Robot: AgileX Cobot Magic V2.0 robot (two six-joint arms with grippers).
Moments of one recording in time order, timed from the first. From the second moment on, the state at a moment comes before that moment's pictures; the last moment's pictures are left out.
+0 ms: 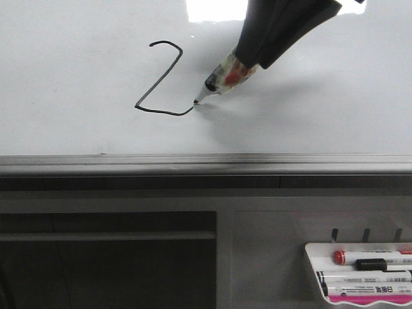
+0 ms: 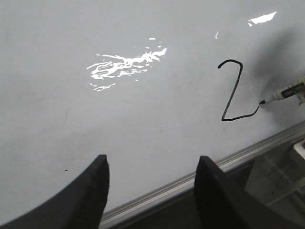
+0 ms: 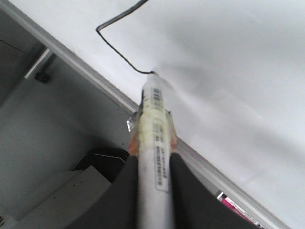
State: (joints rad) left arm -0.39 0.61 -0.68 0.01 0.53 0.07; right arm 0.53 1.45 -1.31 0.26 0.93 -0.24
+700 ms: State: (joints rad) left arm -0.72 1.03 -0.88 -0.40 0.79 0.73; right arm 0.76 1.28 -1.31 0.29 1.13 -0.87
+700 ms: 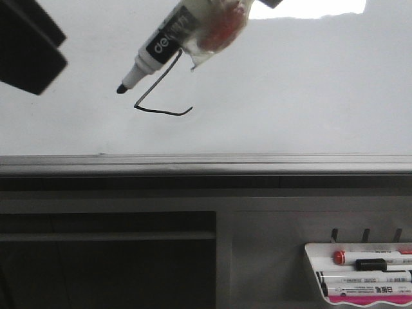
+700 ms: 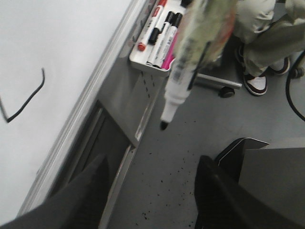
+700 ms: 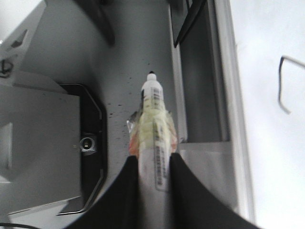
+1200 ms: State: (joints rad) left arm -0.78 1.13 -0.92 -0.41 0.64 0.79; right arm 0.76 1.28 -1.31 0.29 1.04 -0.96
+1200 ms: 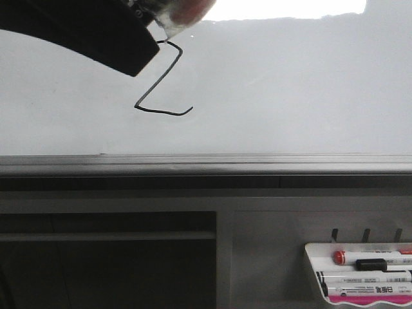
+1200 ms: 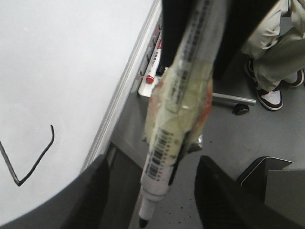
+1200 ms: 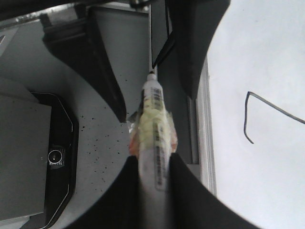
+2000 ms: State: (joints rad) left arm -0.78 1.13 -0.92 -0.41 0.63 0.79; right arm 0.76 1.28 -1.31 0.29 1.04 -0.96
